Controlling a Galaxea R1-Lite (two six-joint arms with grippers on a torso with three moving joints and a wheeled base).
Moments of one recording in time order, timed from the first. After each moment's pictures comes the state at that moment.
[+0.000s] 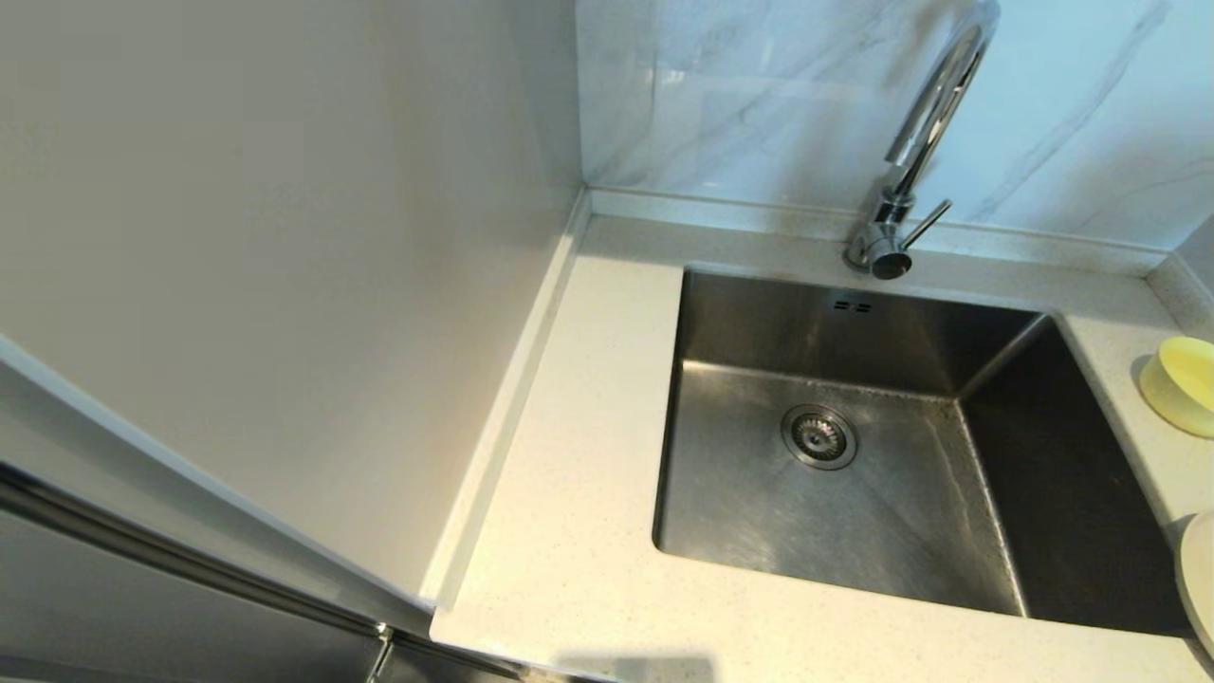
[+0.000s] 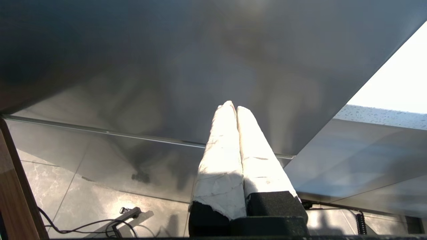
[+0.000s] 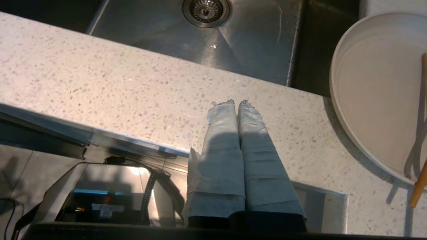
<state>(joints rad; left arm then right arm) 0.00 0.00 0.00 0.00 0.00 0.00 -0.02 0.24 -0.01 -0.05 0.00 -0.04</state>
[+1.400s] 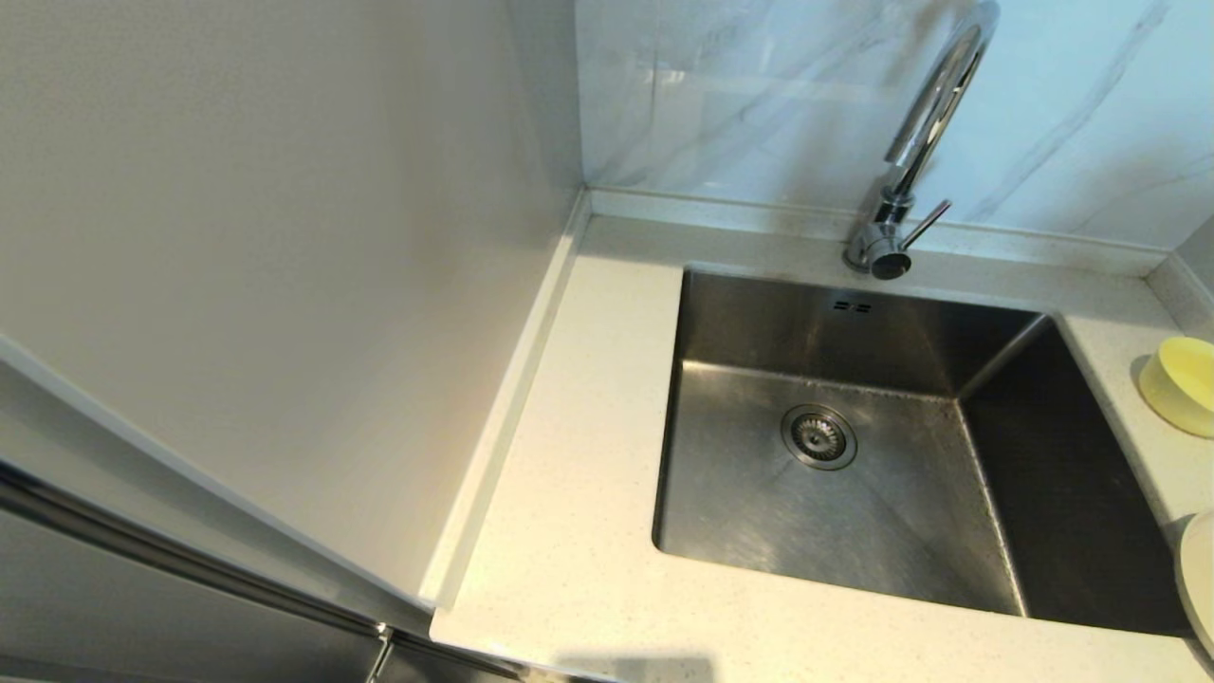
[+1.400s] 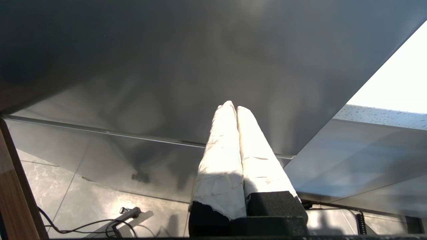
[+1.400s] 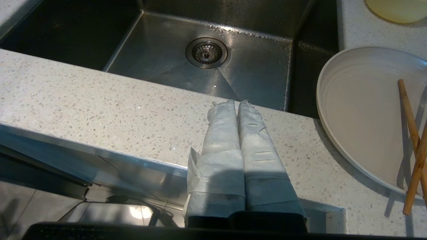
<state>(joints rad) 0.00 0.00 0.00 0.00 0.00 0.00 0.00 0.00 0.00 0.03 -0.01 0.00</state>
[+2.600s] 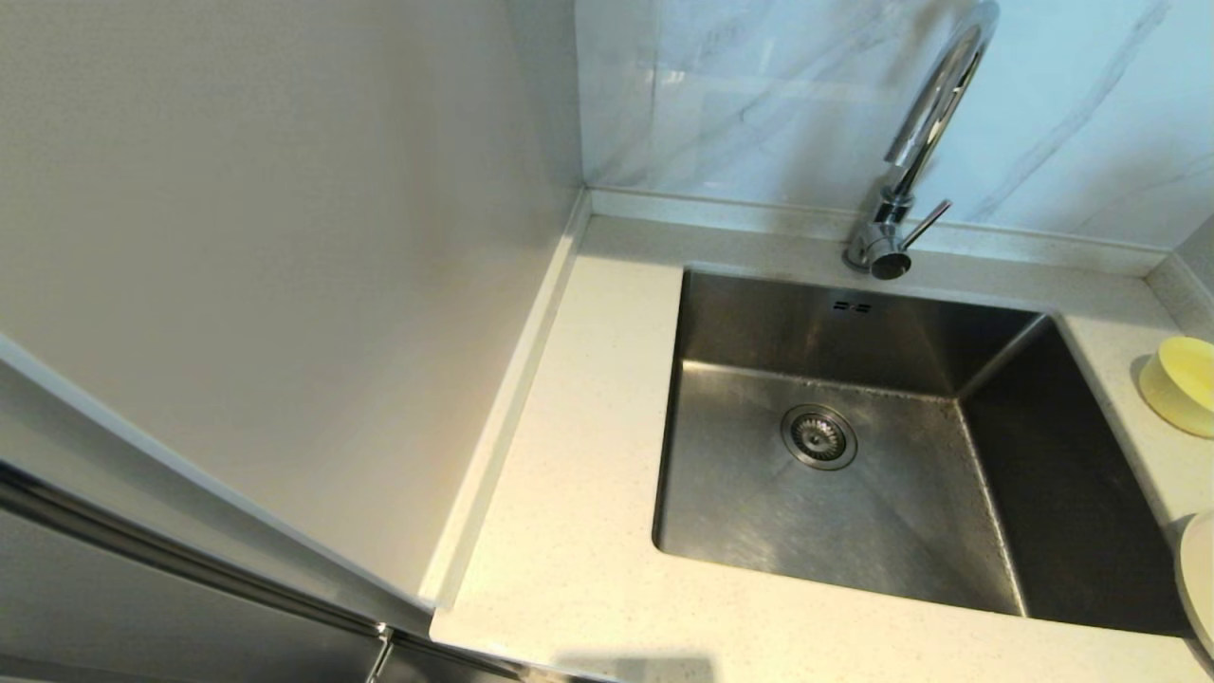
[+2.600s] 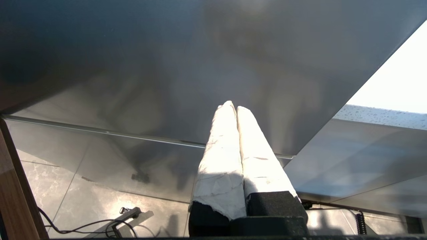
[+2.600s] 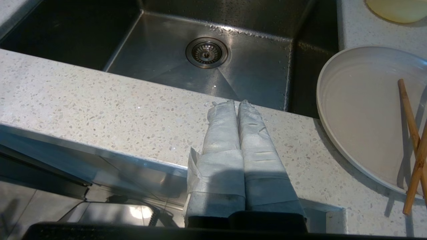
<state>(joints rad) 0.00 0.00 0.00 0.00 0.00 0.00 0.00 0.00 0.00 0.03 -0.01 0.00</state>
